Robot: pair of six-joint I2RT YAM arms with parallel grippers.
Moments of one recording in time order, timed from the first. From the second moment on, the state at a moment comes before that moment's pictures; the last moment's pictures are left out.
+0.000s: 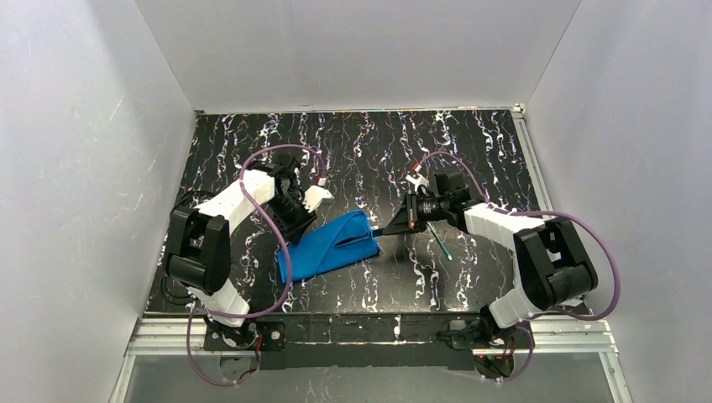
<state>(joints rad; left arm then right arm) -0.34 1.66 1.17 -1.07 0.33 0.67 0.41 1.51 0.74 0.00 -0.92 0.60</state>
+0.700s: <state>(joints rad) -0.34 1.69 1.10 -0.95 0.30 0.67 0.47 1.56 0.72 0.14 -0.89 0.71</state>
